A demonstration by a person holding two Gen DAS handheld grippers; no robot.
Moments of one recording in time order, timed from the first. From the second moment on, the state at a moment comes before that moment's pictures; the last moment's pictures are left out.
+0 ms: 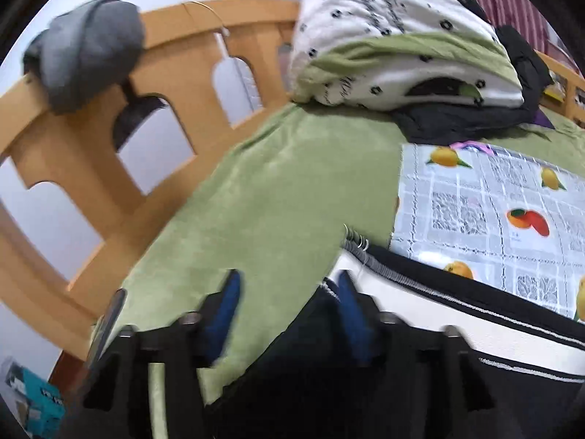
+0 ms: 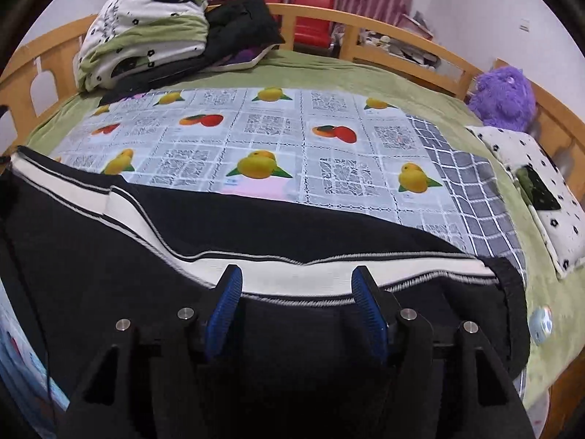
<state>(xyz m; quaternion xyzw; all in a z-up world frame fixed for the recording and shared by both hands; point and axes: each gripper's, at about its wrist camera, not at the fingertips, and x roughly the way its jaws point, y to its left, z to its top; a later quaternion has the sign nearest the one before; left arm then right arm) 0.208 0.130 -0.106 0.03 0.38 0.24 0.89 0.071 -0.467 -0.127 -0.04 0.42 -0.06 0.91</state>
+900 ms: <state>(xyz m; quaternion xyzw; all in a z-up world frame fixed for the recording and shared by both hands) 0.170 0.007 -0.116 0.04 0.42 0.07 0.90 0.181 -0.474 -0.186 -0.08 0.46 0.01 0.88</state>
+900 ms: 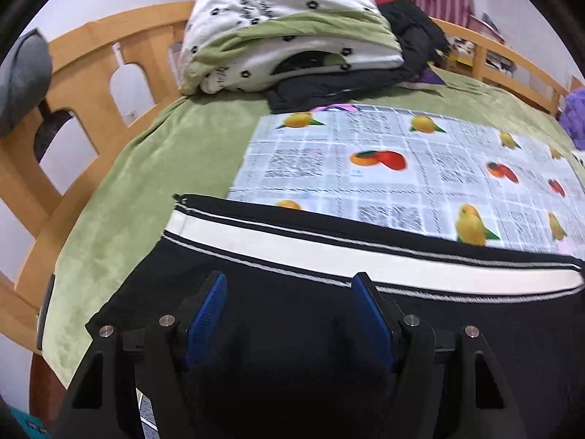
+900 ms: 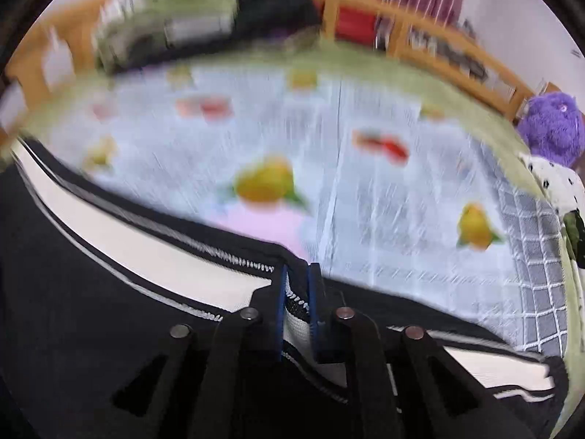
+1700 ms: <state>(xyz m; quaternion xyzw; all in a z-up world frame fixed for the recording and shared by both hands) 0.127 -0.042 -0.132 0.00 0.46 -0.03 0.89 -0.067 -0.667 -0.182 0.28 0.34 -0.25 0.86</state>
